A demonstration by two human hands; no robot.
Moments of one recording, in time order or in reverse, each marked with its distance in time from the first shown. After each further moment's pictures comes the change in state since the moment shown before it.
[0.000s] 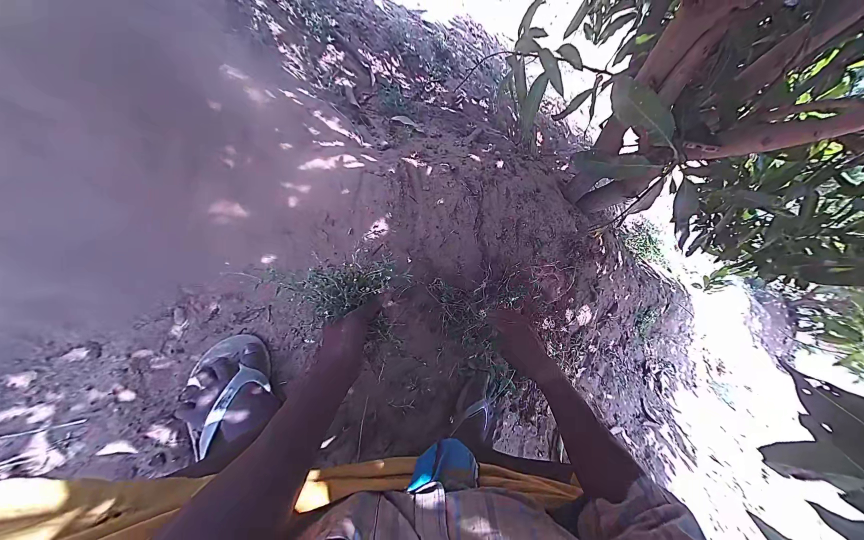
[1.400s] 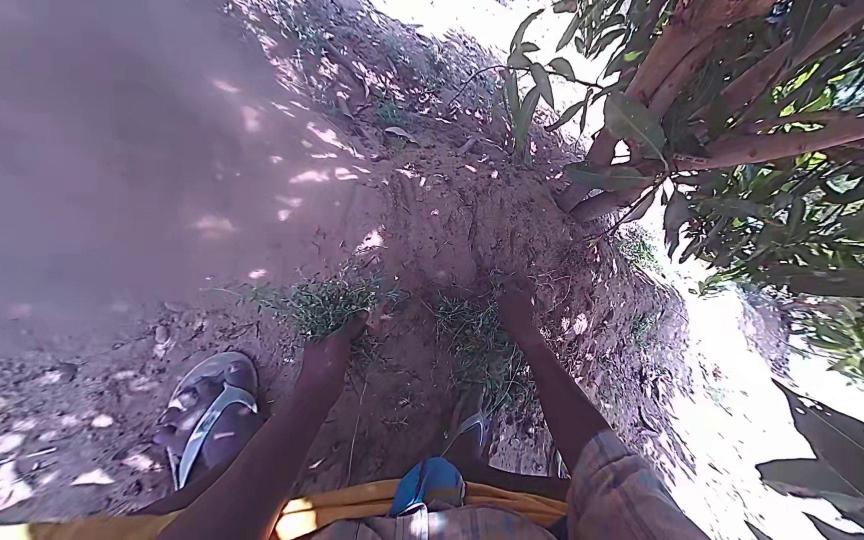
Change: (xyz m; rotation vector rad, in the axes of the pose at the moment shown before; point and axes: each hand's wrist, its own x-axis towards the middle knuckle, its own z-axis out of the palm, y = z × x) left_hand 0.012 -0.008 -0.010 -0.005 -0.004 0.055; right_hand 0.074 0.017 -0.019 -0.032 0.280 0.267
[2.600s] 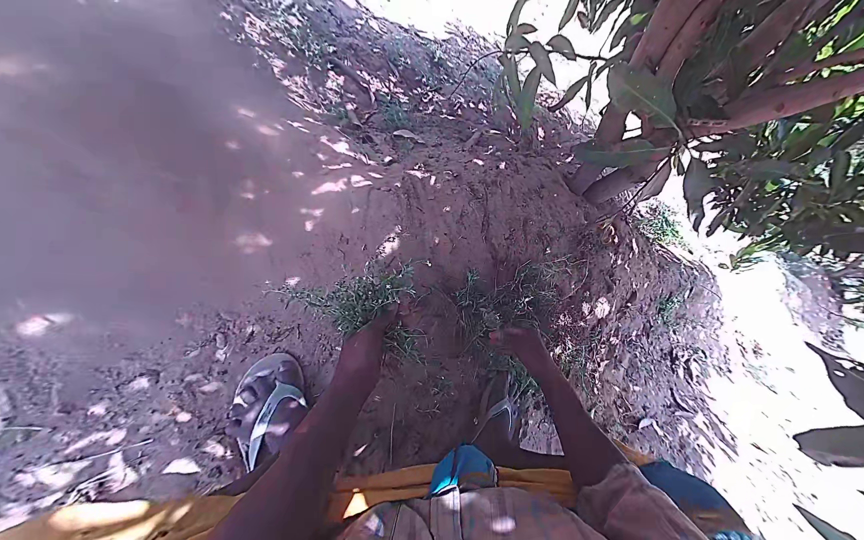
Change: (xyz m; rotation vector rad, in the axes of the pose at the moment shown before) left_hand -0.007 0.012 0.000 -0.088 -0.154 0.065; right_hand -0.077 0.006 0.034 0.893 -0.304 0.205
